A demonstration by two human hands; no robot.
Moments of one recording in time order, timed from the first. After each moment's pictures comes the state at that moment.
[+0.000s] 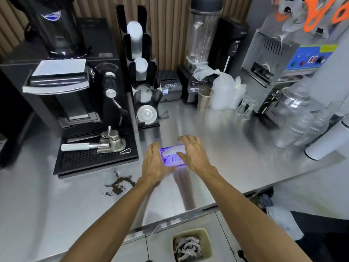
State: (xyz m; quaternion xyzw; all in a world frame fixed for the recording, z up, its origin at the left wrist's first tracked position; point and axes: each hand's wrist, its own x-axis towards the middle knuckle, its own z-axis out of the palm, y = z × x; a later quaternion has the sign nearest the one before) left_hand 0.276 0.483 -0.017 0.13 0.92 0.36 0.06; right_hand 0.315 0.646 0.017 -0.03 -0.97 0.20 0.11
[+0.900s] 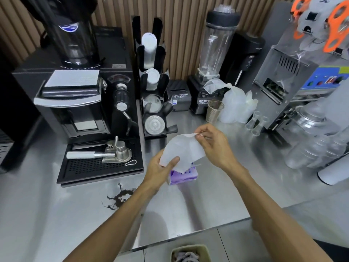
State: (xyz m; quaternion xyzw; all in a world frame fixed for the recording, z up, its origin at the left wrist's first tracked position) left_hand 0.267 0.478 0.036 0.09 0.69 0.71 0.12; right_hand 0.293 0.662 0.123 -0.01 -0.86 0.49 0.16
